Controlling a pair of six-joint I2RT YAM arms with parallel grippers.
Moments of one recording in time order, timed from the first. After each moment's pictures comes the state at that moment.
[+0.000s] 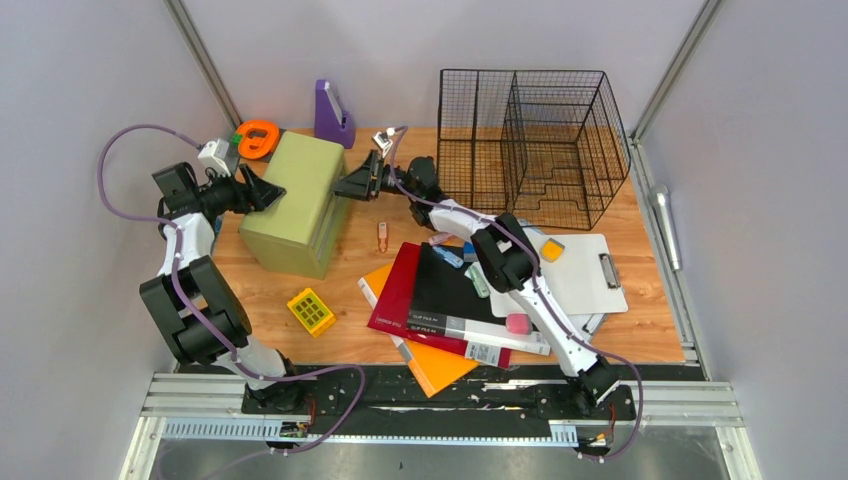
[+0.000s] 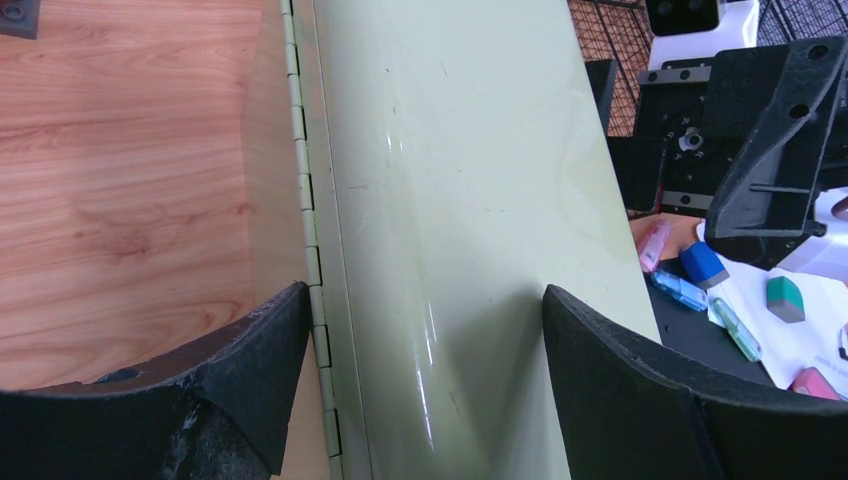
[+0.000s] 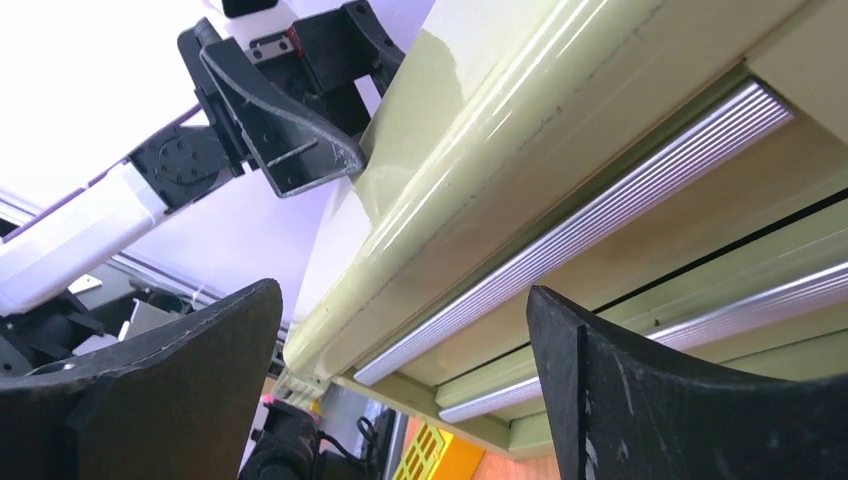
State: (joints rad) left arm 0.49 1.59 1.10 -0.19 0.97 0.05; right arm 0.66 2.77 2.22 0.93 -0.78 1.31
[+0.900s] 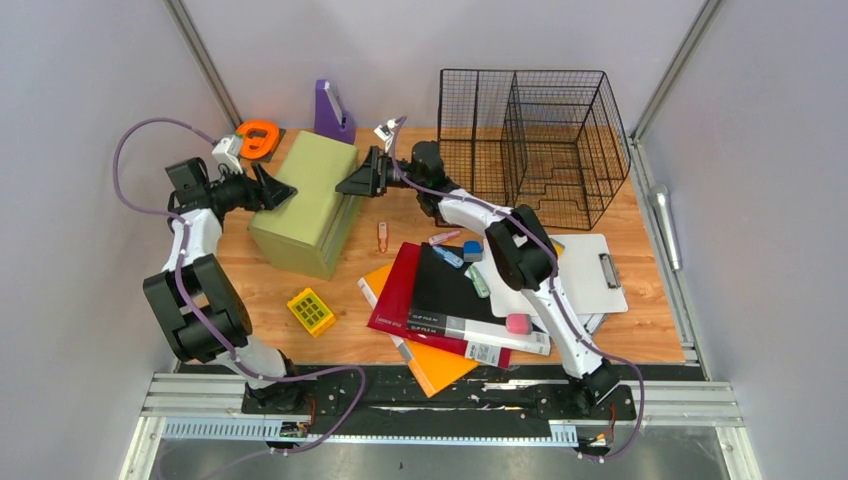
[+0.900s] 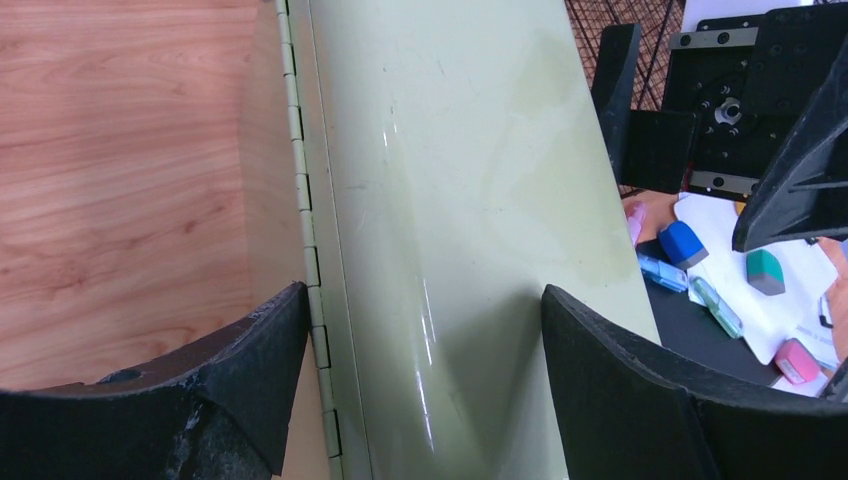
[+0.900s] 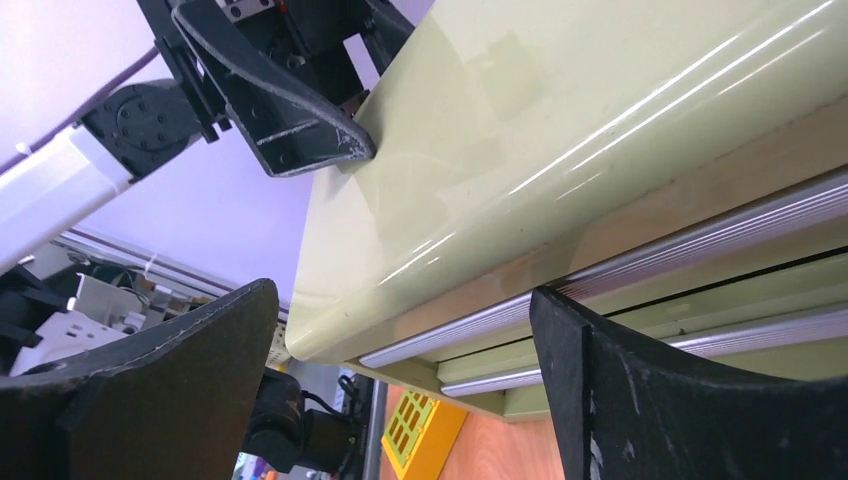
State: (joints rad) left arm 0.43 1.60 1.12 -0.23 1.00 0.08; right arm 0.66 2.55 2.03 0.70 -0.86 1.06
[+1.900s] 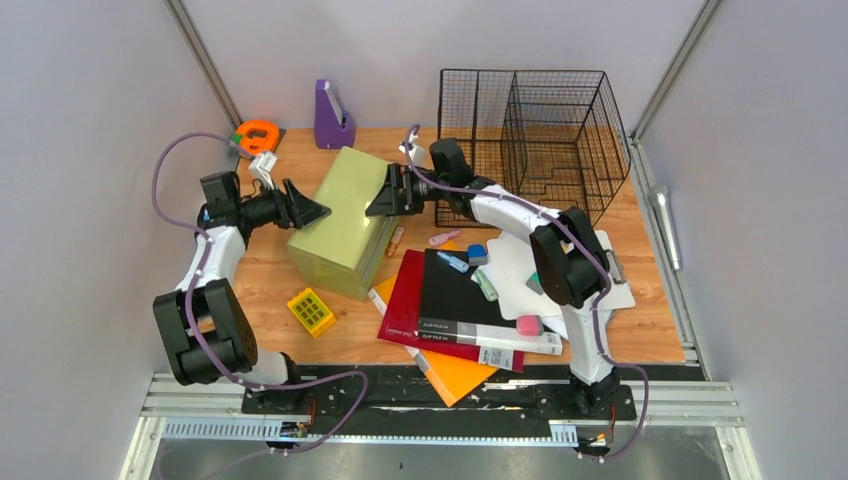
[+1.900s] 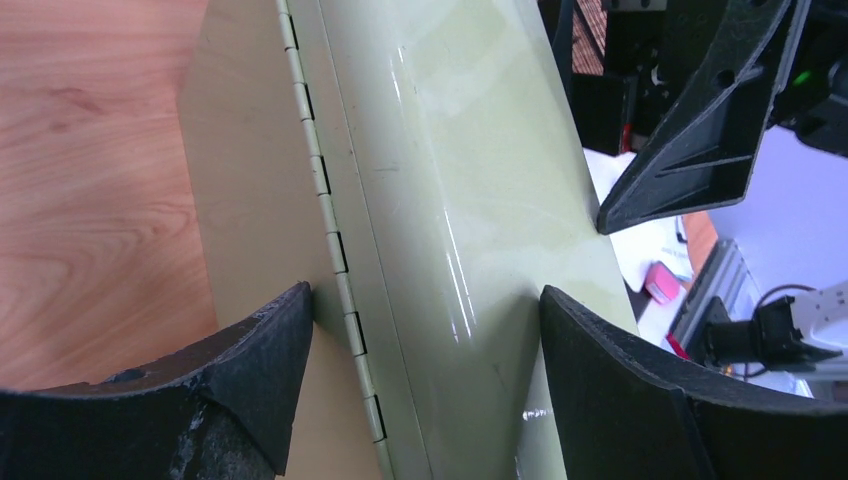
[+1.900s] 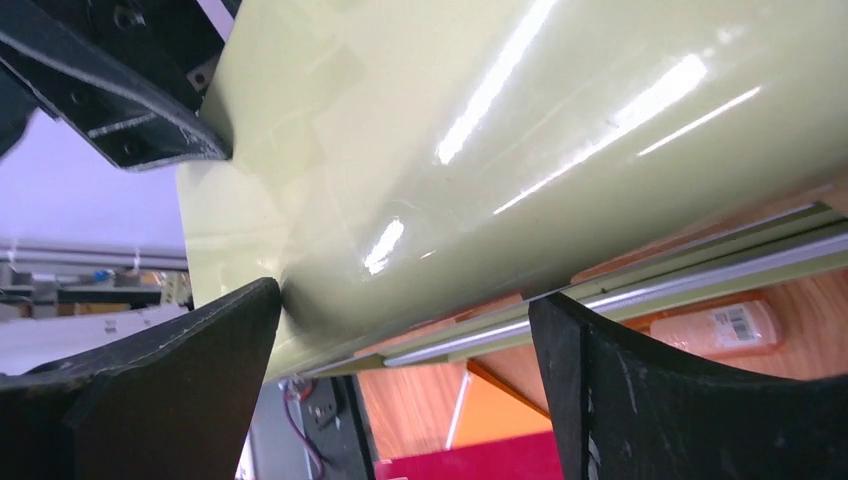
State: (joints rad) left arm 0.29 1.44 0.93 -0.15 1.08 -0.07; right arm 0.61 2.14 1.63 0.12 -0.76 0.69
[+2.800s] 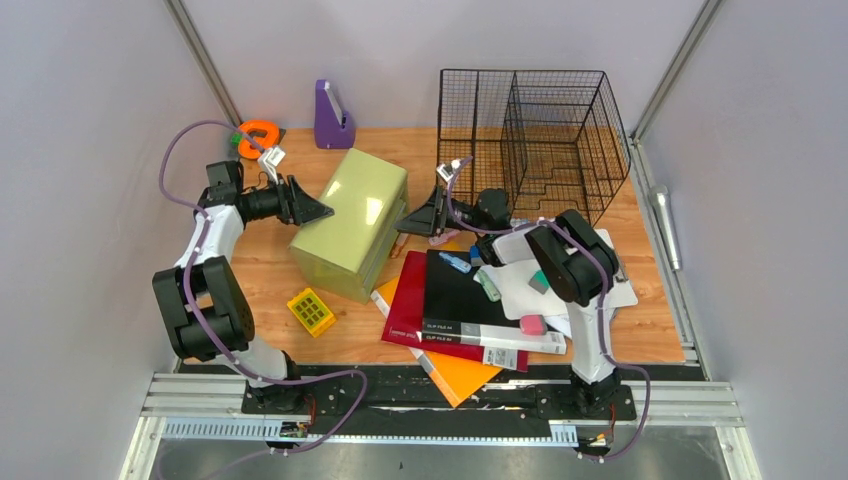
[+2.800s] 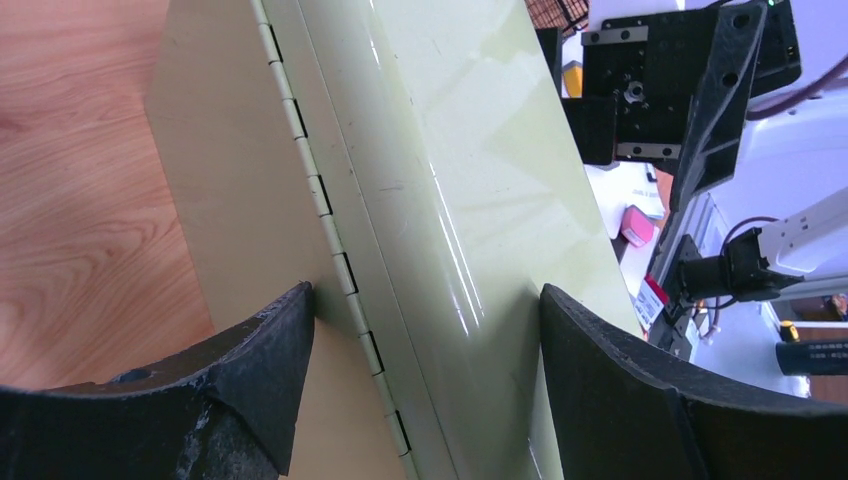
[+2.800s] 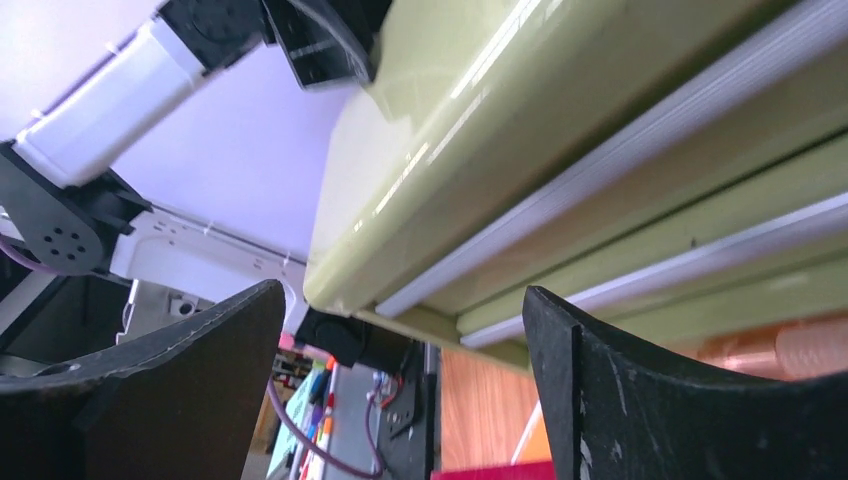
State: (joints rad) left arm 0.27 1.57 1.11 -0.46 1.18 0.17; right arm 0.54 2.07 1.04 1.20 -0.89 1.18
